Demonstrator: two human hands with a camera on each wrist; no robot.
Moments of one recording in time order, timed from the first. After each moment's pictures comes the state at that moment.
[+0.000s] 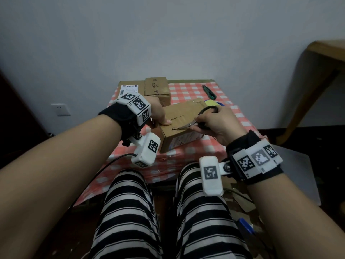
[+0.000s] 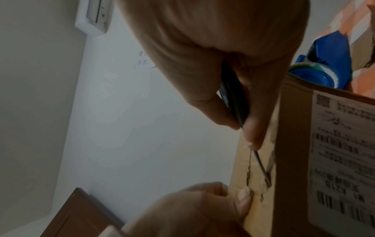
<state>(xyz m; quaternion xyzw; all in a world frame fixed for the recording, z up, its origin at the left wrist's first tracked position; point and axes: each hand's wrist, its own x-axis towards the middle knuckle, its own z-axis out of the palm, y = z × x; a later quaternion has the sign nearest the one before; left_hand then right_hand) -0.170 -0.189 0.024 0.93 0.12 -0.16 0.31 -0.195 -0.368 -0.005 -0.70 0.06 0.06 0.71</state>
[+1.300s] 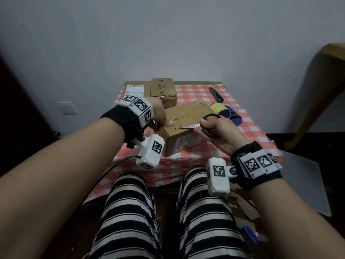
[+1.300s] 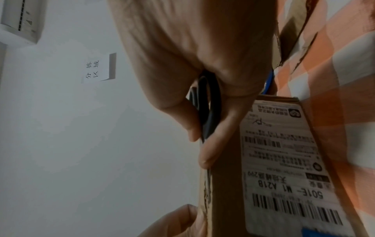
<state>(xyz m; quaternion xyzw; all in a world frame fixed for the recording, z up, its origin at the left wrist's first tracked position) -0.170 -0.185 0.028 0.94 0.14 -0.16 0.28 -0.171 -0.370 -0.035 -0.56 0.05 0.14 0.81</state>
